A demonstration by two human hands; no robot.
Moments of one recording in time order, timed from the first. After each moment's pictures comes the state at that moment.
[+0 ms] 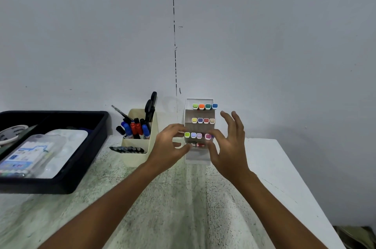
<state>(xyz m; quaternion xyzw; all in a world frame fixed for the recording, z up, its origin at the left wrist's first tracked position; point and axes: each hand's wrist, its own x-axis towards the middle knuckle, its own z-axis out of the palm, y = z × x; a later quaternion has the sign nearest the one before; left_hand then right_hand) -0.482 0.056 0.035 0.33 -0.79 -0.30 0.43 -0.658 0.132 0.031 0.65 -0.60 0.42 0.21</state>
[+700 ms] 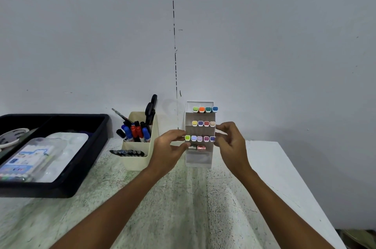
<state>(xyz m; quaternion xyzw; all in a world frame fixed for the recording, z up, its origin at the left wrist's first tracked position) -0.486 0.051 0.023 0.33 -0.75 -0.29 0.50 -0.661 0.127 0.042 0.49 -0.55 0.64 -0.22</state>
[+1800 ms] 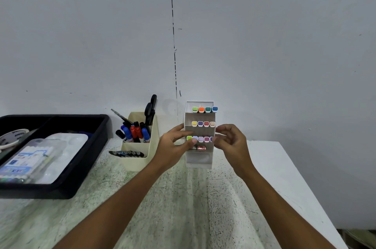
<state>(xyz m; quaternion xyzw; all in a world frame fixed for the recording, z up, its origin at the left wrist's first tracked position) -0.496 0.040 0.029 0.30 -0.73 -0.42 0.44 -0.681 0.115 0.026 0.47 -0.54 0.64 -0.30</state>
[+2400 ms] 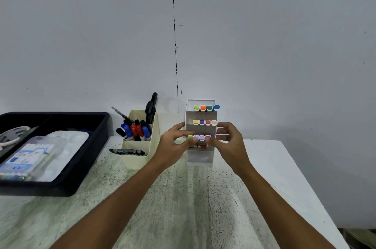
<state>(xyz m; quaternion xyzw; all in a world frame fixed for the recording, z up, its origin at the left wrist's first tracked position) -0.496 0.036 0.026 0.32 -0.74 -0.41 0.42 -0.670 0.114 0.034 0.46 -0.59 0.60 -0.28</state>
